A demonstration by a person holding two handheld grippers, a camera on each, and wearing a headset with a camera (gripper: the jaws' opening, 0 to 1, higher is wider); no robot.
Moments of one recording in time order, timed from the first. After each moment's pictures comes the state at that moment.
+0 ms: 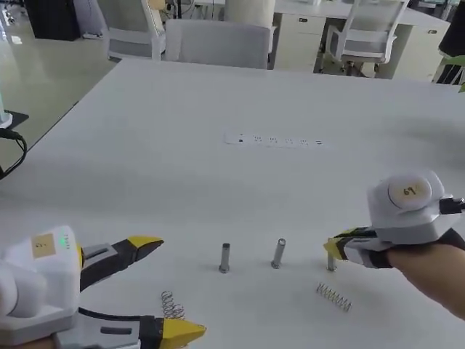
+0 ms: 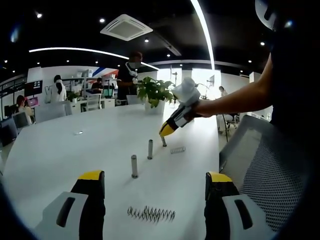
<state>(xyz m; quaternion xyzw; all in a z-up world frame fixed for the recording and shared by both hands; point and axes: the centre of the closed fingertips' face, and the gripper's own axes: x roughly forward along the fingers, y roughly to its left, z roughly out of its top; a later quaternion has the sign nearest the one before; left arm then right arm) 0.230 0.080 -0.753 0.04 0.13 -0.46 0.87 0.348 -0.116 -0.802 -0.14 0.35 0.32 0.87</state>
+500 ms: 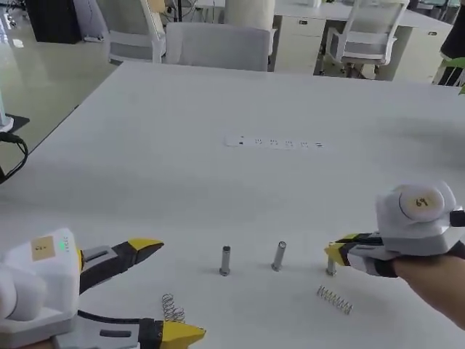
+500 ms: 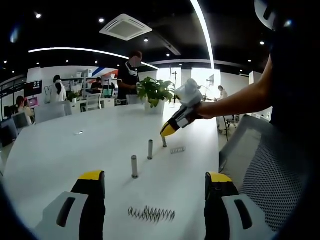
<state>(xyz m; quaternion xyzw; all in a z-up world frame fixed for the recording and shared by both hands) 0.231 0.080 -0.752 0.05 0.13 -0.46 0.87 0.344 -0.119 -0.802 -0.13 0.34 0.32 0.87</state>
